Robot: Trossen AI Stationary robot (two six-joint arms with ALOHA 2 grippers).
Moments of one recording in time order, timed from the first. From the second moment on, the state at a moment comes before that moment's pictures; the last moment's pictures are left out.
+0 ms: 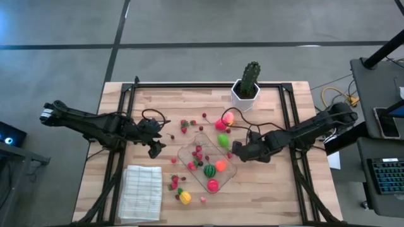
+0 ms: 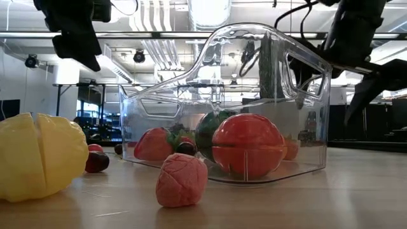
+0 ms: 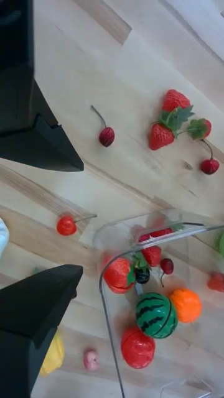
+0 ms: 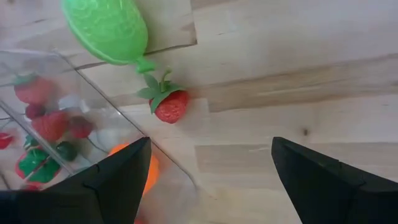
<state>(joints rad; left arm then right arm) -0.21 0.95 0.86 -0.82 -0.21 -0.72 0.31 1.44 0.88 -0.69 0.18 2.04</state>
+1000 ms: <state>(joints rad) -0.21 0.90 0.79 -0.84 -0.21 -0.72 0.15 1.73 1.05 -0.64 0.01 1.84</state>
